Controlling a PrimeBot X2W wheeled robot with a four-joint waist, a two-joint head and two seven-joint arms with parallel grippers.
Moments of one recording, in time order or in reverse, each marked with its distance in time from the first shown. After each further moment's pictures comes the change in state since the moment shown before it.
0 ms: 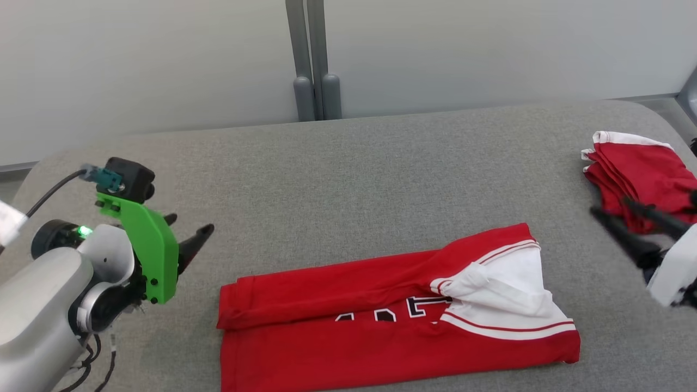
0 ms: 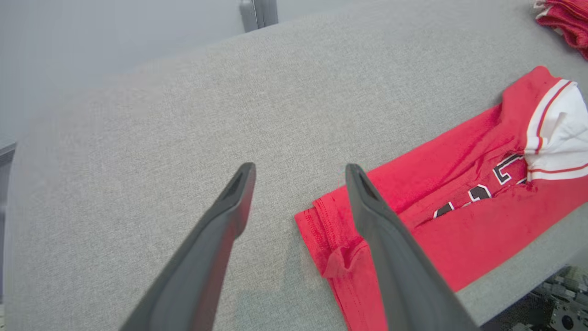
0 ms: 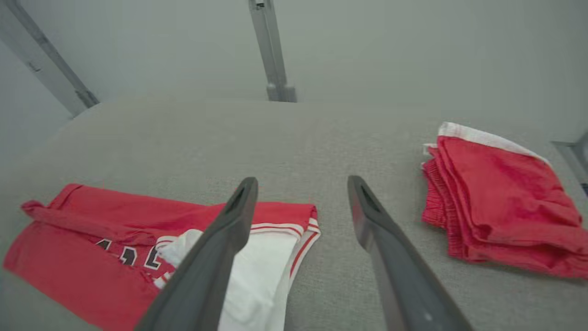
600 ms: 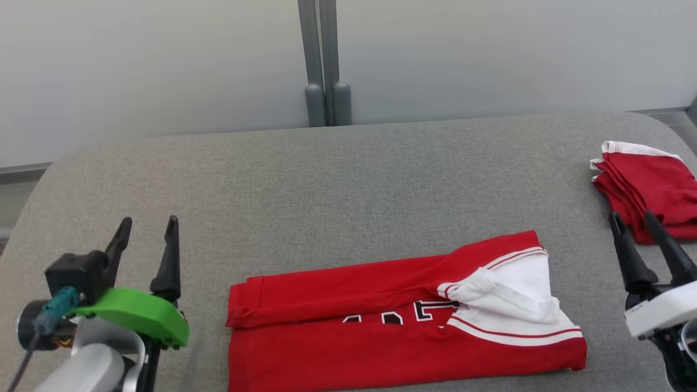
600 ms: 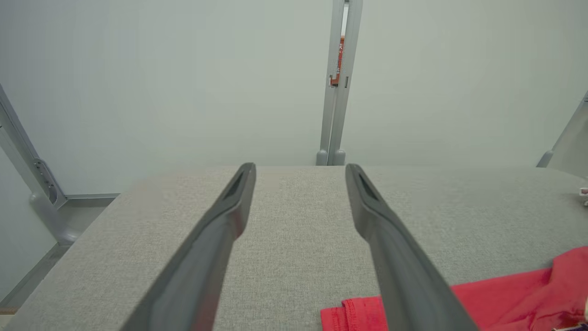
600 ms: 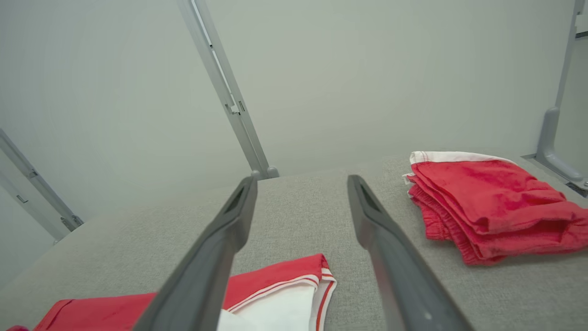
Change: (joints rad) left arm 0.407 -0.042 0.263 -0.197 0.173 0.373 -0.684; right arm 0.517 0.450 -0.900 -0.023 -0.472 -0.001 -0.042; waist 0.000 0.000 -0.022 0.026
